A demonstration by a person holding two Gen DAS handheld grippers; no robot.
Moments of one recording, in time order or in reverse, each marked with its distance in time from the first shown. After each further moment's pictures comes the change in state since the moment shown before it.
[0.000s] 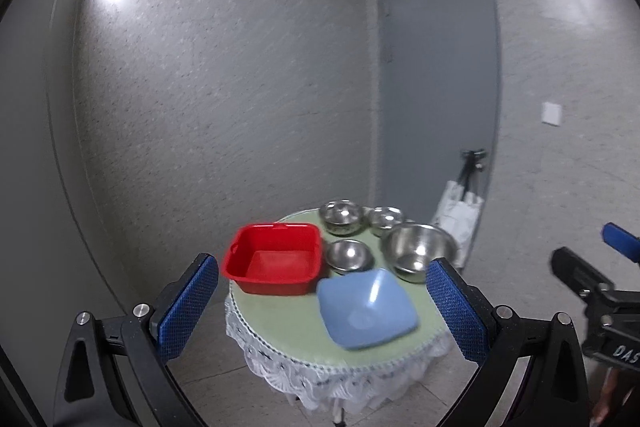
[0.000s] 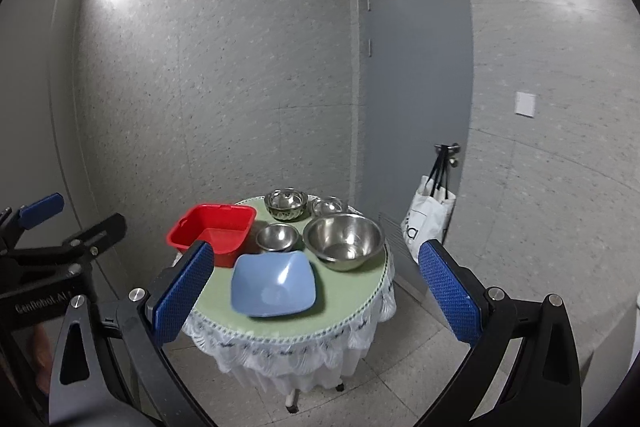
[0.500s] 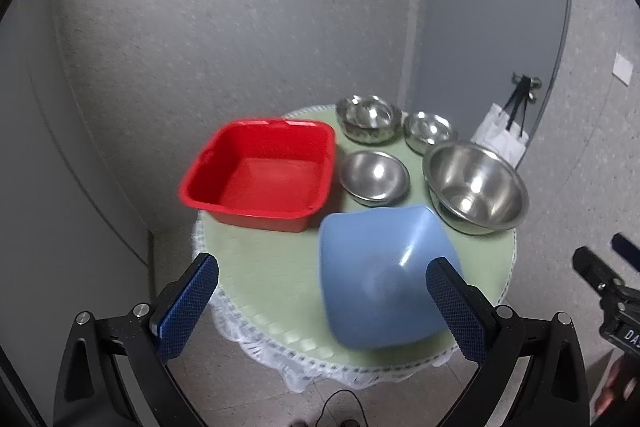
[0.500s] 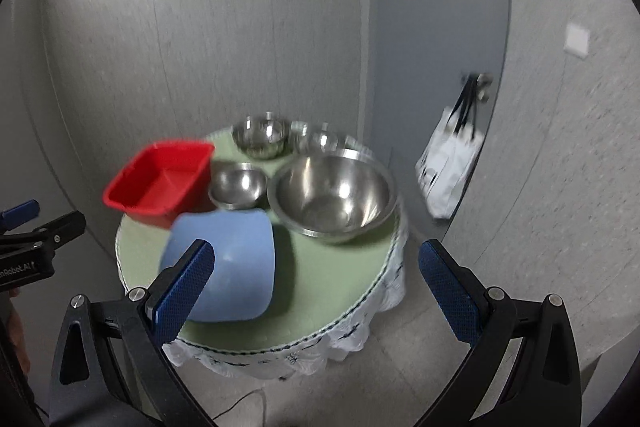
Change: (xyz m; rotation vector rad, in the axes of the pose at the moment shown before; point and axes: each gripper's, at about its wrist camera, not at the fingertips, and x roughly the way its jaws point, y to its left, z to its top) left arm 0.271 -0.051 -0.005 -0.073 0.399 0.049; right arm 0.226 -0.057 -0.044 0.013 0.319 0.063
